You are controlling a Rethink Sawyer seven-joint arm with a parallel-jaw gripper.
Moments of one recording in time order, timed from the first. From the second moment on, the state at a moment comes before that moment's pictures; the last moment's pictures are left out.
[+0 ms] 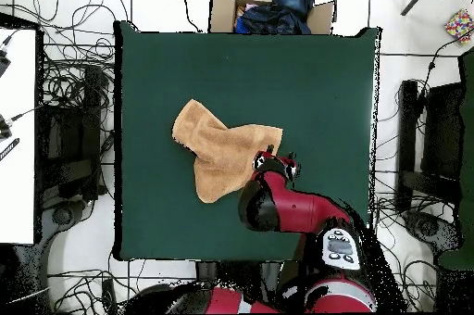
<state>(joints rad) -0.26 -0.54 -0.18 1.85 -0.29 -0.24 1.93</state>
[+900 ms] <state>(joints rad) -0.28 -0.44 -0.16 1.84 -0.30 -0.26 1.93</state>
